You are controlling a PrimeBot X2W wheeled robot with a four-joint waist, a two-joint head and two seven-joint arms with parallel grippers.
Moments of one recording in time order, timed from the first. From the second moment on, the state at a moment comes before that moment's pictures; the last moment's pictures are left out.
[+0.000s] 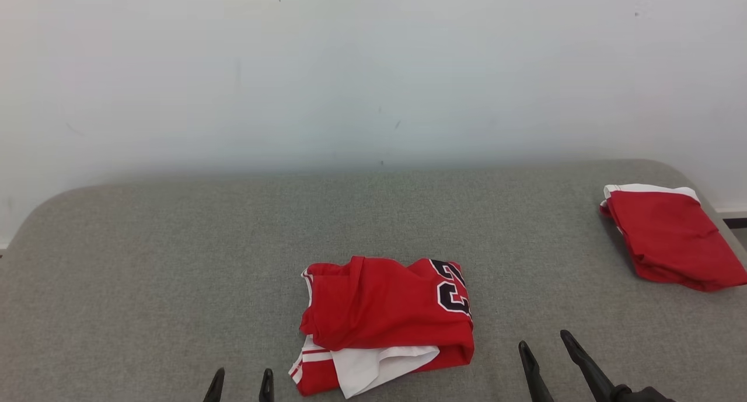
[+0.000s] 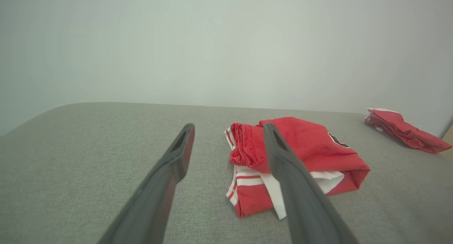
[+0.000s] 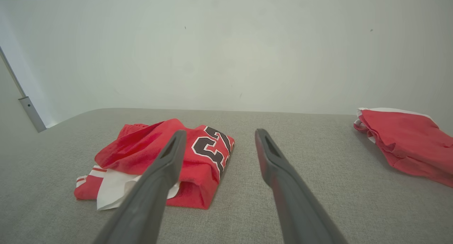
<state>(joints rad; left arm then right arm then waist) 0.21 0.05 -0.16 0.01 -0.18 -0.05 -0.26 0.11 -0.19 0.22 0.12 0.23 0.13 -0.26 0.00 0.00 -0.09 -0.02</state>
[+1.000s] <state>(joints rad) 0.23 0.05 -0.16 0.01 -0.16 -0.05 -0.26 0.11 -0.17 0.19 0.17 0.25 0.13 -0.26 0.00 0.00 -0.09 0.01</state>
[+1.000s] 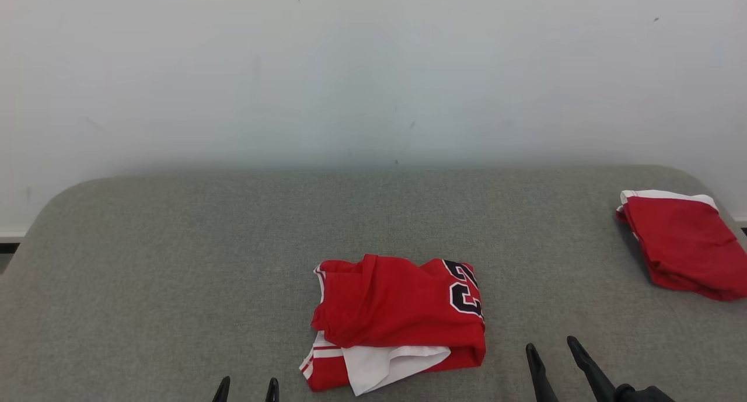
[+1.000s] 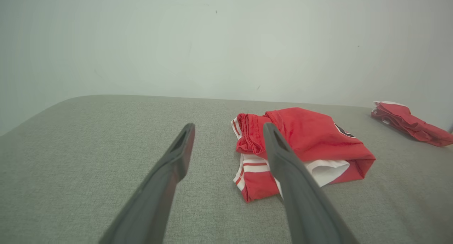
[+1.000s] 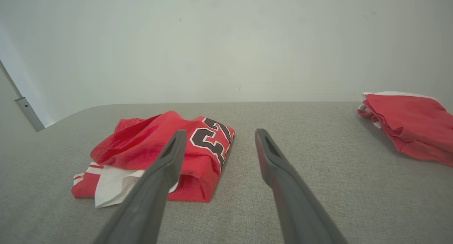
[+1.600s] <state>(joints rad) 0.21 0.05 -0.19 0.03 -0.14 -0.07 -0.26 -0.20 -0.19 0.31 0.64 0.78 0.13 -0.26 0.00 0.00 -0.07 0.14</state>
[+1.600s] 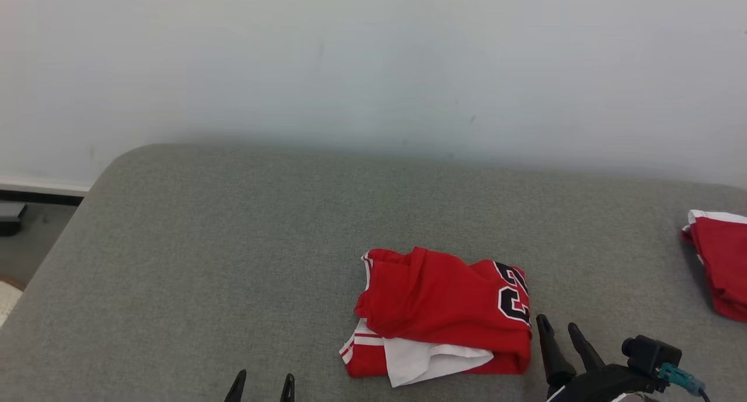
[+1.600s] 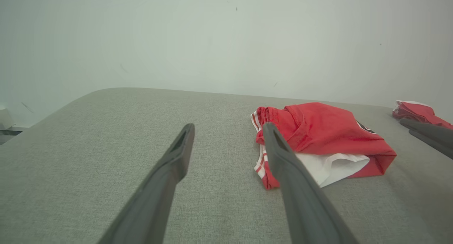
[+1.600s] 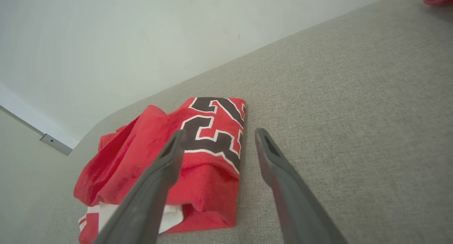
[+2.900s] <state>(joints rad) 0.11 0.05 -0.26 0.02 -0.23 -0.05 -0.26 -0.50 -0.54 0.70 0.70 1.10 0.13 -0.23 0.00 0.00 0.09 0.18</state>
